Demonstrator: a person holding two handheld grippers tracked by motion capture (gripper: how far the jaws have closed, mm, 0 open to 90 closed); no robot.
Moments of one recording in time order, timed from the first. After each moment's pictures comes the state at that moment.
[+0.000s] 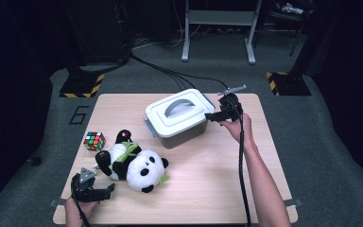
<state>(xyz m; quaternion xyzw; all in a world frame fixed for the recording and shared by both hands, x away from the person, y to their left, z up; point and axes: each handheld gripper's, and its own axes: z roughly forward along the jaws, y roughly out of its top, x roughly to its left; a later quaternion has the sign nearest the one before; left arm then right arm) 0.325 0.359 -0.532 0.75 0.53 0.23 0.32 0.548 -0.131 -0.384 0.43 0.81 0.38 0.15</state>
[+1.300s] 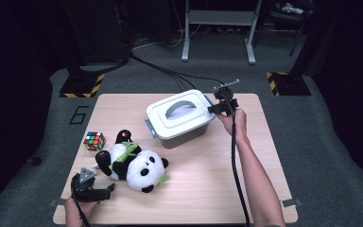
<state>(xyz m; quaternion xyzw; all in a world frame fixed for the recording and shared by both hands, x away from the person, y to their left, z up) 0.325 0.359 -0.532 0.75 0.54 0.22 0.32 0.571 -0.115 -0.384 0.50 0.79 0.32 0.16</state>
